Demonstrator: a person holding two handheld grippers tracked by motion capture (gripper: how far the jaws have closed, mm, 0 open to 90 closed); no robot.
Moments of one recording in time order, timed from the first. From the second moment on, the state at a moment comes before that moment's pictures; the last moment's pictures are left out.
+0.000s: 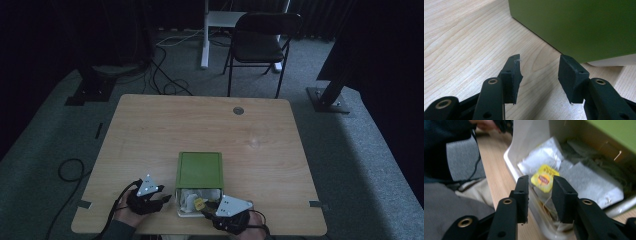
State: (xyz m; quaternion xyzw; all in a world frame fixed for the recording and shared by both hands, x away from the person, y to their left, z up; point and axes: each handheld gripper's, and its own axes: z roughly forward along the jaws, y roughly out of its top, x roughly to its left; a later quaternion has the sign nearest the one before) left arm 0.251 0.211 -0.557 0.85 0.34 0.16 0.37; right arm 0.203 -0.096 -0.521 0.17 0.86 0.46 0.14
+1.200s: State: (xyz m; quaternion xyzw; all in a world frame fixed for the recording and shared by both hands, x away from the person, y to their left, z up) left arm 0.251 0.212 -0.556 0.85 0.33 0.15 0.37; right arm 0.192 -0.039 -0.525 0.21 0.87 0.39 0.23
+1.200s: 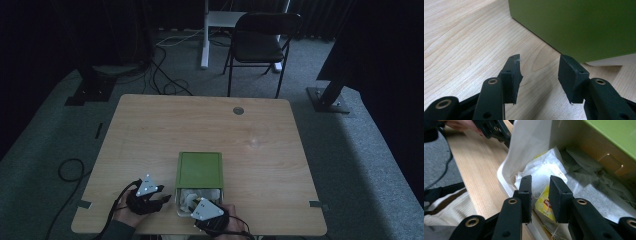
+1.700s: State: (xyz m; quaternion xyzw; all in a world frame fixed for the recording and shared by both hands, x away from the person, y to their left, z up) left arm 0.251 0.212 -0.556 0.85 0.33 0.15 0.37; right arm 0.199 -0.052 -0.523 0.24 0.86 0.40 0.21
